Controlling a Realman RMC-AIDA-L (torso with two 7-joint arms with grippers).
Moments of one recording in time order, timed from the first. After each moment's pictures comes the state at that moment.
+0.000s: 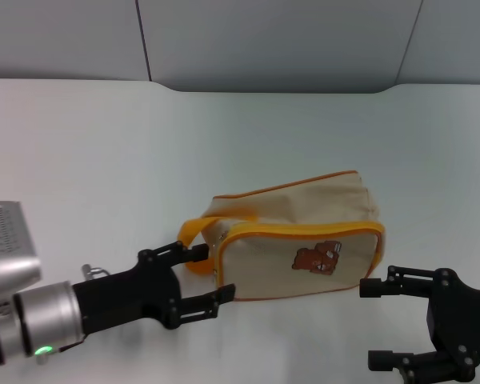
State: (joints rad) left arm -0.51 -2.08 0.54 0.19 2.03 1.42 -0.87; right arm 0.46 2.02 -0.52 -0.48 -2.19 -1.95 0.98
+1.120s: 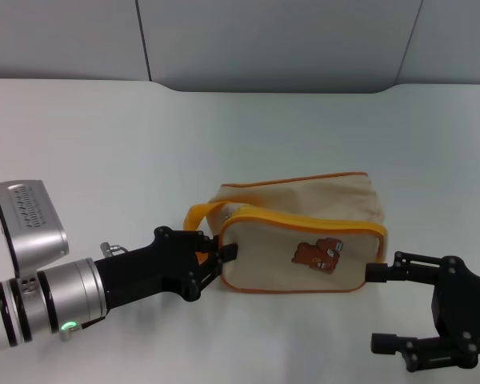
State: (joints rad) left arm -0.58 -2.08 0.47 0.12 2.02 1.36 -0.84; right arm 0.46 2.02 -0.50 -0.49 -2.16 -1.95 0.98
